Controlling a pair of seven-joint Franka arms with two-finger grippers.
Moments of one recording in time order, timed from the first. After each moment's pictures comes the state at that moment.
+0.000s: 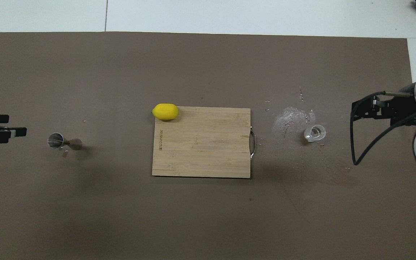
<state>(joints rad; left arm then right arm) 0.33 -0.04 -0.02 -1.96 -0.63 1.83 1.05 -0.03 0.01 0.07 -1.64 0.01 1.61 0.23</state>
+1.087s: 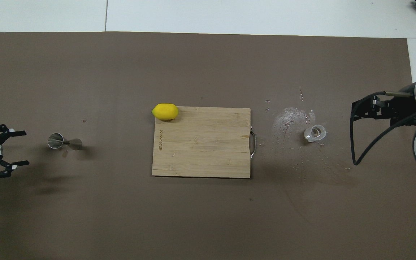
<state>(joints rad) 0.63 0.30 -0.02 -2.02 -0.98 1.53 2.27 -0.03 0.01 0.07 -1.64 0.01 1.61 0.23</state>
